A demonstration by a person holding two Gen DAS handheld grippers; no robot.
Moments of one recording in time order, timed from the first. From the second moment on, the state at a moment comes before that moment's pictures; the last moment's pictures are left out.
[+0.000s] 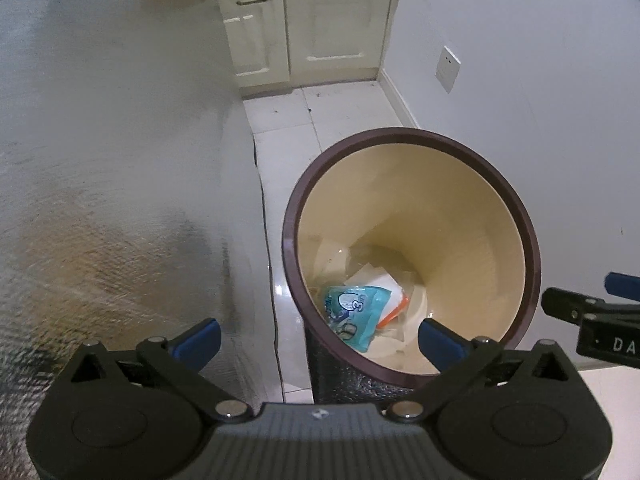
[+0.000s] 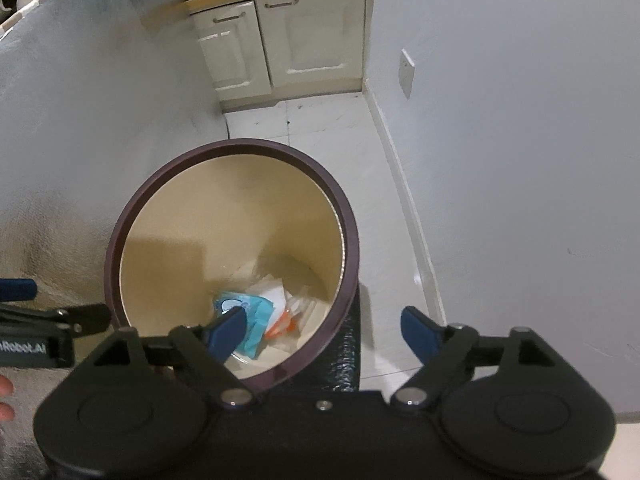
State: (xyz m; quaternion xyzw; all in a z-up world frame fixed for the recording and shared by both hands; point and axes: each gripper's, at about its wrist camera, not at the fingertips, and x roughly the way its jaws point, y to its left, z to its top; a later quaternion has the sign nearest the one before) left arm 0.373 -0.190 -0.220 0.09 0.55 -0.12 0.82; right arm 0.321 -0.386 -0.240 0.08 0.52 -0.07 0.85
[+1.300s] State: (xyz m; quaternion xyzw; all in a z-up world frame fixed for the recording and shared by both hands) left arm 0.260 -0.156 -0.083 0.06 0.41 -0.18 0.89; right arm 0.189 -0.379 -0.102 0.06 0.39 -0.14 0.91
